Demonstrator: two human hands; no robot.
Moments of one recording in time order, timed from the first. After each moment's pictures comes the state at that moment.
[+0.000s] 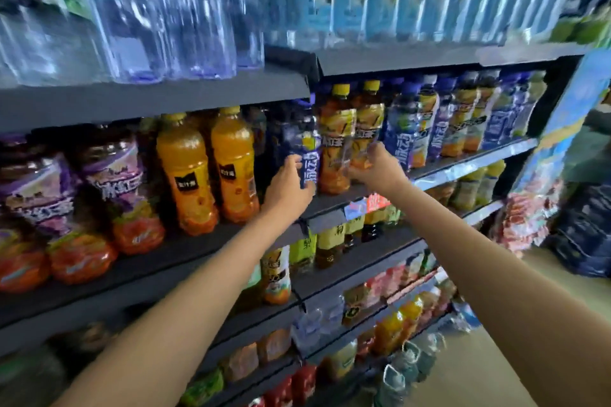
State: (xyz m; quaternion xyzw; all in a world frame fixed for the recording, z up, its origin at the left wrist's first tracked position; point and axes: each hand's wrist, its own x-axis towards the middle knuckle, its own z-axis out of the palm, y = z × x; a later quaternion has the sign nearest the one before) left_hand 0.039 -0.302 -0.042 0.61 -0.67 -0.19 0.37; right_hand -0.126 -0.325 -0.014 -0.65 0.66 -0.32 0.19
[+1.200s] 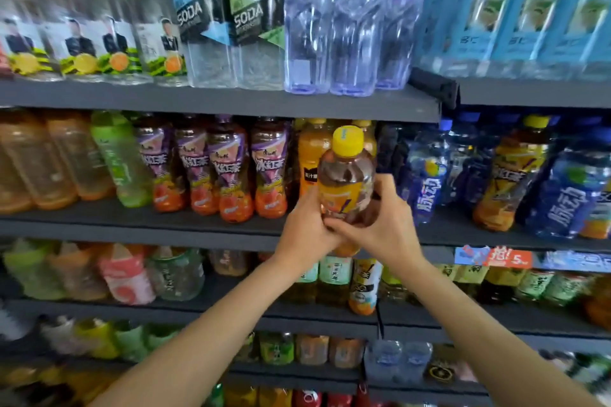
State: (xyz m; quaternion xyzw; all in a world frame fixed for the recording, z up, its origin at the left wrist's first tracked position) left_hand 0.096 -0.185 -0.048 0.63 -0.57 -0.02 0.52; right_hand -0.026 -0.242 -0.029 -0.82 0.26 -0.44 0.25
